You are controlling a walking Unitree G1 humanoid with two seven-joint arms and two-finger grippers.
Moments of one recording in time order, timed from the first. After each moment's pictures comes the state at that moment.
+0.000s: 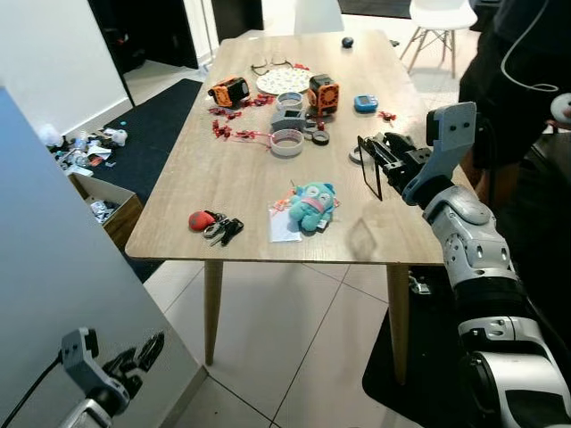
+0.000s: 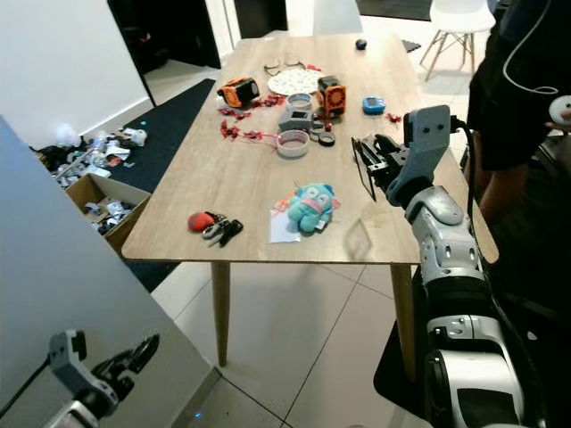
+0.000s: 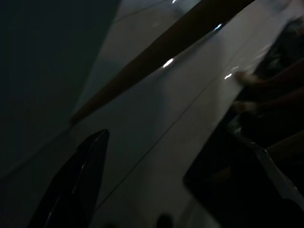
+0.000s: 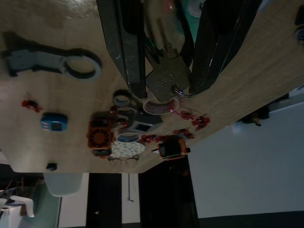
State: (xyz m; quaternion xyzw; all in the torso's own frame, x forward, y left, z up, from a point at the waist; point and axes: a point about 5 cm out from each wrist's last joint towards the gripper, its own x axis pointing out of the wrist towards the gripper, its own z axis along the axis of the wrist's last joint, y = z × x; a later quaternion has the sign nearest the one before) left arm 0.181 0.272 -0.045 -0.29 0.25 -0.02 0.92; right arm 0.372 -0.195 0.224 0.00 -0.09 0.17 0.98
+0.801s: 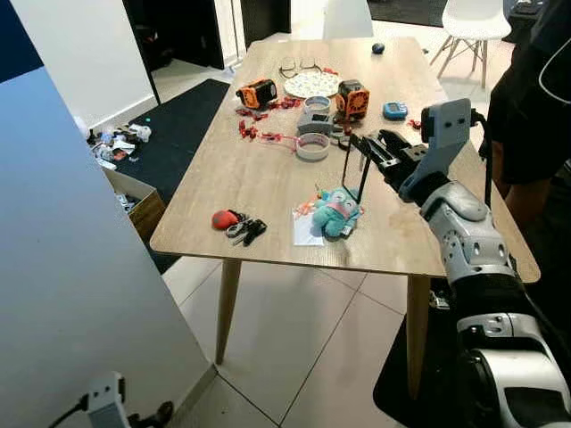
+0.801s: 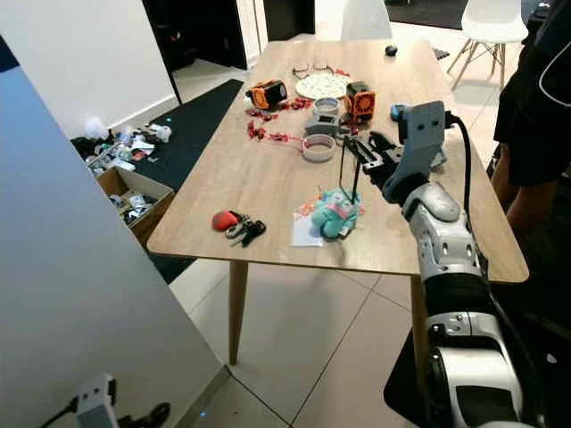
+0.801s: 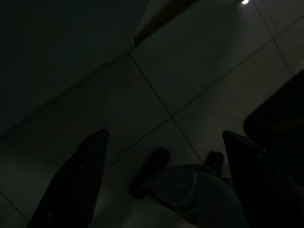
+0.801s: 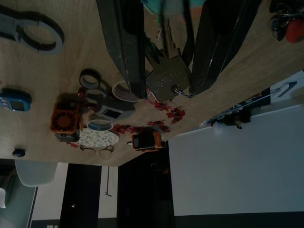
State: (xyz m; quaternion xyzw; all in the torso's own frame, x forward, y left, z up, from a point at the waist) left arm 0.139 0.244 -0.083 -0.23 0.41 0.04 0.88; right arm 0.373 -0.187 0.229 0.00 -0.10 0.19 0.98
